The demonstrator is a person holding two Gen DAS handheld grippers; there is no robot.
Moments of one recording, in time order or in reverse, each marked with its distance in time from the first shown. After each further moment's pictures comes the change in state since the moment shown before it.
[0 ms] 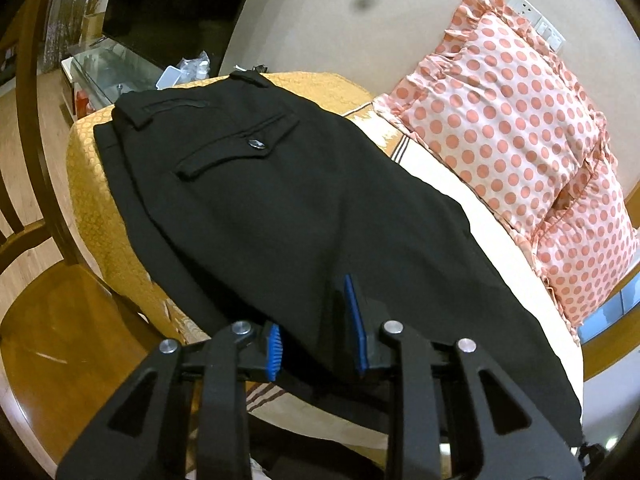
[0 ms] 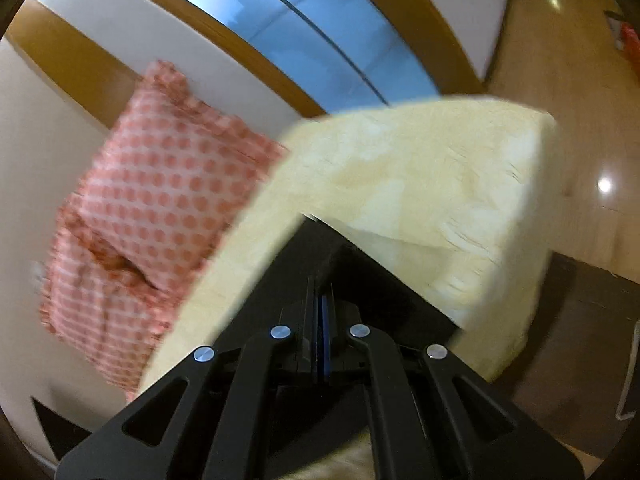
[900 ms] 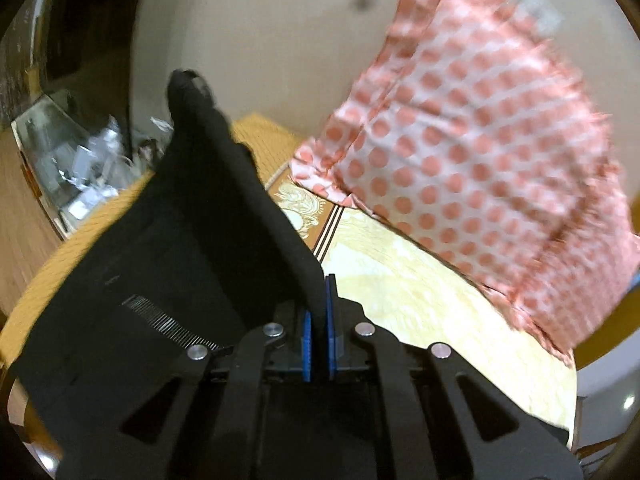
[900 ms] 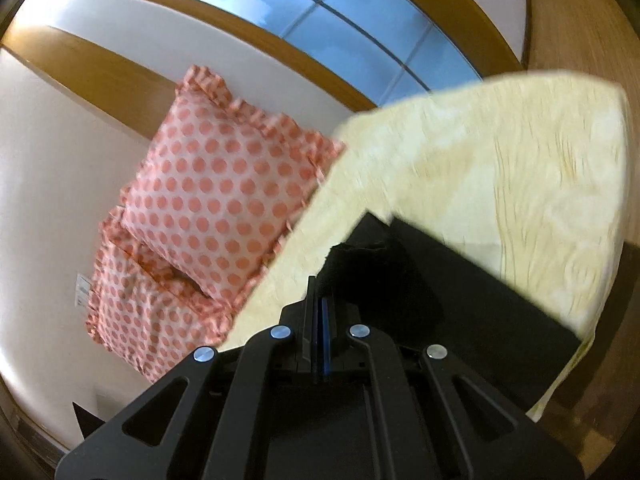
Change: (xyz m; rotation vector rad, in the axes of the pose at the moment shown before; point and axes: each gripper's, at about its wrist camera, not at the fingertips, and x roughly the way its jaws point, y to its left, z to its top) left arm 0.051 -0.120 0.153 0.152 0.013 -0.042; right arm 0.012 0.039 0.019 0.007 -0.065 0.277
